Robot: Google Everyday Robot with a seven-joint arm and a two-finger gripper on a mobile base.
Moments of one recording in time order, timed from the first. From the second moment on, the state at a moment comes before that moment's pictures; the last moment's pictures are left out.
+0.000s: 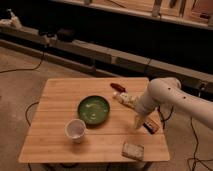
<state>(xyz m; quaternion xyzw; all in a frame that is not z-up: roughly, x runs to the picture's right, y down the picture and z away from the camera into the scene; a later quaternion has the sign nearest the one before) 0.128 0.145 0.743 -0.27 -0.21 -0.04 0.94</state>
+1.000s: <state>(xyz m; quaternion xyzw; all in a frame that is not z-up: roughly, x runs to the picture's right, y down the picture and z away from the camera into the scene) 0.071 0.163 0.757 -0.27 -0.25 -0.14 0.92</state>
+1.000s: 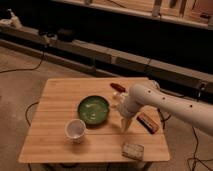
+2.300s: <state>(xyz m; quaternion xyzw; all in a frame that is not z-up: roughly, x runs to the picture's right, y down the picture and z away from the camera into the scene) -0.053 0.174 0.702 -0.17 -0.45 -0.23 0.84</state>
